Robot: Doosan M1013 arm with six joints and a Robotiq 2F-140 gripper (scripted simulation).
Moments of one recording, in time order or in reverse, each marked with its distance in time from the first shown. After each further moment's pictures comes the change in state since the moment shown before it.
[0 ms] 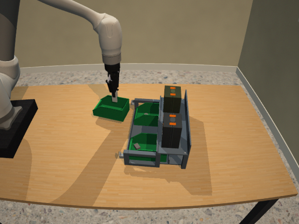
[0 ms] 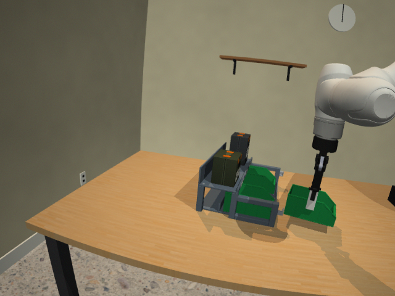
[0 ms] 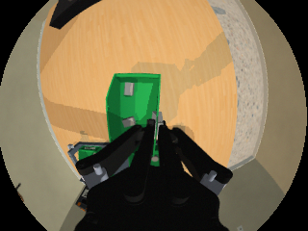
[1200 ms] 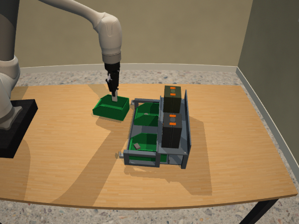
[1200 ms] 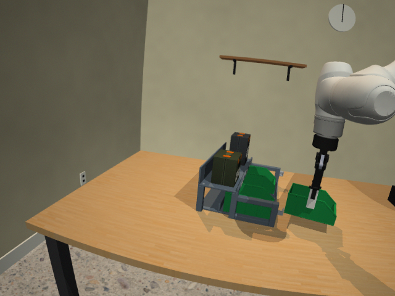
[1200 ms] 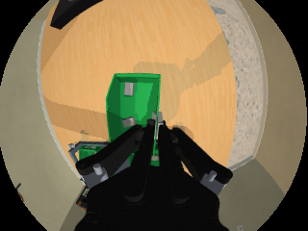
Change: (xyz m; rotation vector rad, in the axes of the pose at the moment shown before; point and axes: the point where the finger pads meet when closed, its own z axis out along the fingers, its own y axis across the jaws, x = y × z) arm 0.000 0.000 -0.005 0.000 0.000 0.000
